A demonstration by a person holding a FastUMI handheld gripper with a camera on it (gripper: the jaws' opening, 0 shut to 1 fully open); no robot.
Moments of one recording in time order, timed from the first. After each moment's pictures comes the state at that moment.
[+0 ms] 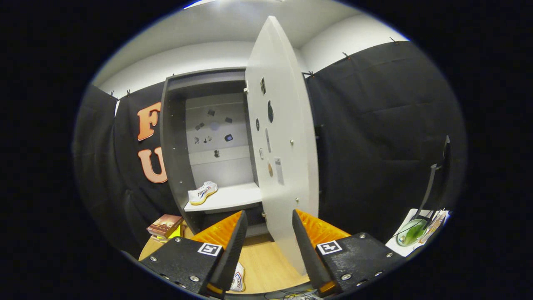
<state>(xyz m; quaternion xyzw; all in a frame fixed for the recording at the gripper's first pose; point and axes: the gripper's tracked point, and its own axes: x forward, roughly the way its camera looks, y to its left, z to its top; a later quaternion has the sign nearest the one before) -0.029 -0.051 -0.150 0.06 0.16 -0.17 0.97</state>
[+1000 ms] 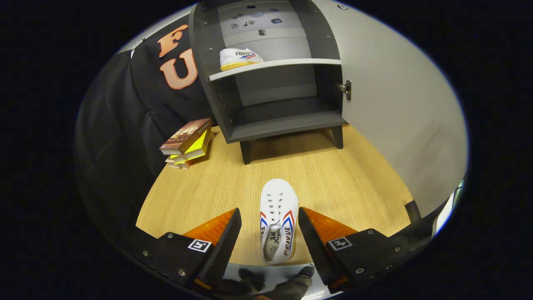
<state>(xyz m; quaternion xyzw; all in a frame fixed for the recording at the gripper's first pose) -0.038 0.113 -0.455 0.10 0.46 -0.01 0.88</state>
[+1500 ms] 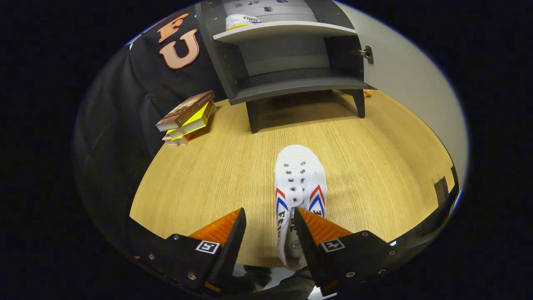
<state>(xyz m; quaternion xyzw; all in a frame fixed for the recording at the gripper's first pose) -0.057 0.150 -0.533 0.09 0.51 0.01 0.86</state>
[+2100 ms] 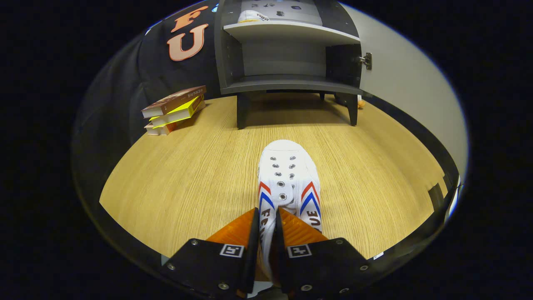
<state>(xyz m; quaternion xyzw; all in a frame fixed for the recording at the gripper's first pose) -0.049 0.137 -0.562 0.02 0.45 -0.02 0.89</state>
